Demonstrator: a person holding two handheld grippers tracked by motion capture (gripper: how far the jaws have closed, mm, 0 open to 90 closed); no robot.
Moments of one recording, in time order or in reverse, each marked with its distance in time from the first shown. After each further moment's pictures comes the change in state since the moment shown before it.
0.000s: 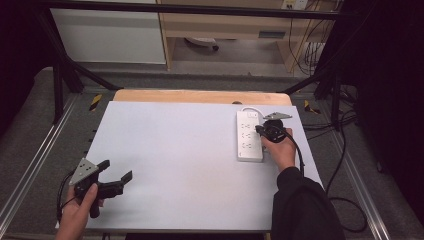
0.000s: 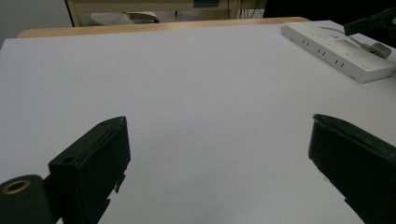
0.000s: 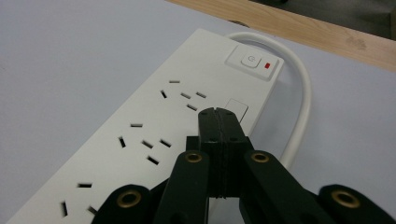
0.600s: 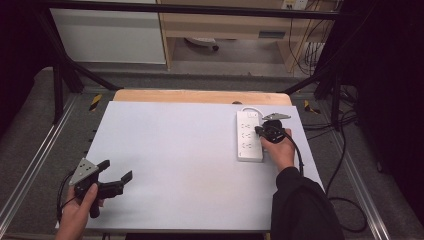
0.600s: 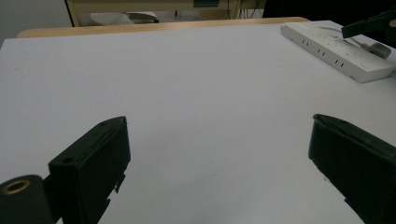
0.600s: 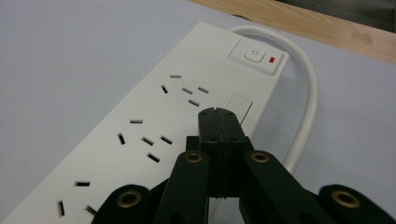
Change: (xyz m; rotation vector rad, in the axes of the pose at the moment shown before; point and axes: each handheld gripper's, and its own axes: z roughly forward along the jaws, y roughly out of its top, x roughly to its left) left arm 0.000 0.000 0.000 0.001 -0.001 0.000; right arm 0.001 -0.002 0.004 0.014 0.003 0.002
